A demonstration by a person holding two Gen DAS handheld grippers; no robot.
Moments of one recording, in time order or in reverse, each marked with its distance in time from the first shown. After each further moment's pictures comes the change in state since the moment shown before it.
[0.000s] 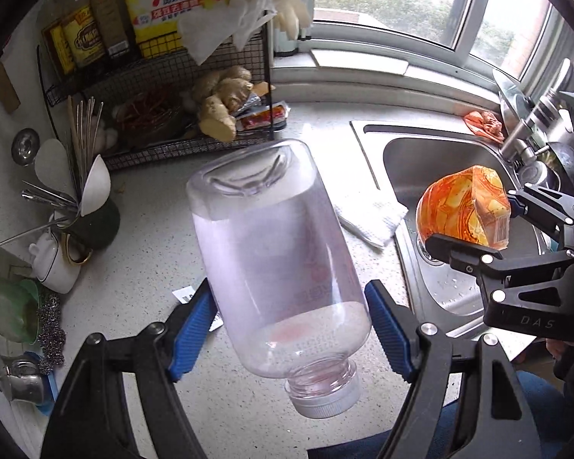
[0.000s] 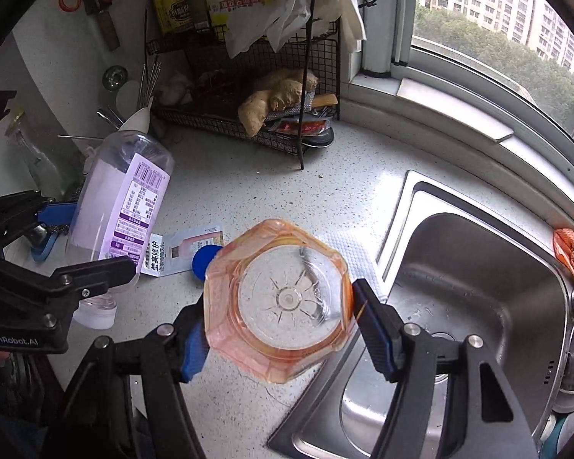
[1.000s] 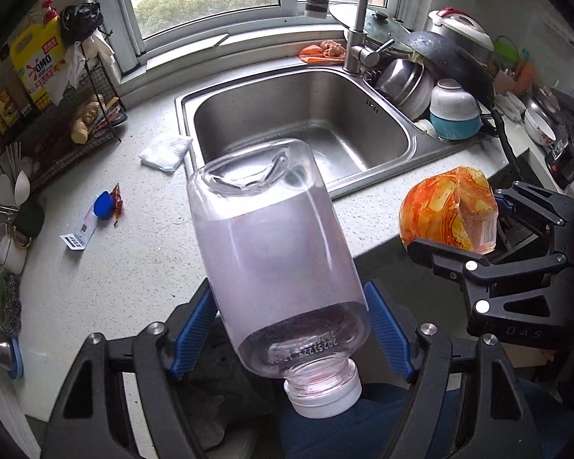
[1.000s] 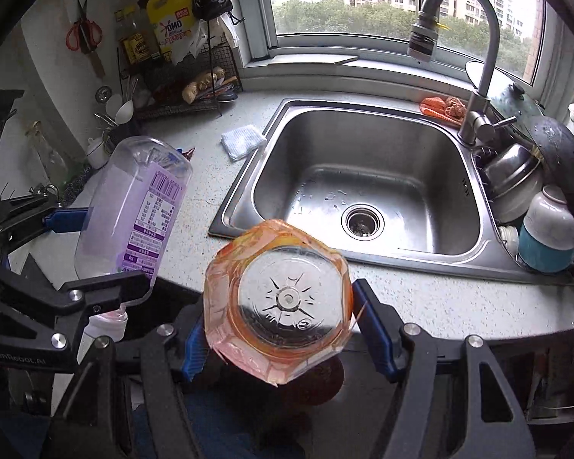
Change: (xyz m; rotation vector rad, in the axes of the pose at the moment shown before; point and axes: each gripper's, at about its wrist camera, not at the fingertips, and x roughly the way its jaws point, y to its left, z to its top) left arm -0.077 -0.229 -0.155 0.297 0.031 -0.159; right arm -0.146 -0.044 -0.237 0.229 -0.057 -0.116
